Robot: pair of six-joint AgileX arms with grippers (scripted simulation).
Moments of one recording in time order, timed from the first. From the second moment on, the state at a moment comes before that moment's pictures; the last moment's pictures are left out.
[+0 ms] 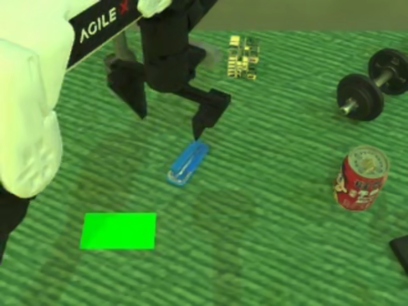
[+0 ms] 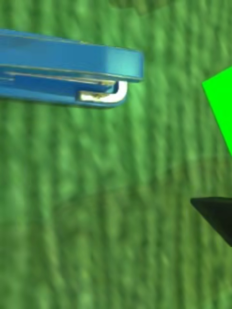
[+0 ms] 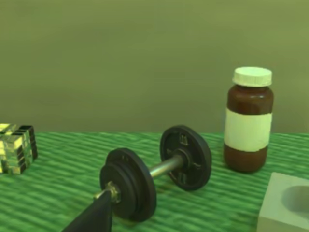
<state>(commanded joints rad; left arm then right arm) -0.52 2.39 2.23 -1.45 0.01 0.00 0.00 0.00 0.00 0.00 0.00 0.00</state>
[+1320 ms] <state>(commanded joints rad) -0.53 2.50 2.01 -1.09 0.00 0.00 0.00 0.00 0.00 0.00 0.00 0.00</state>
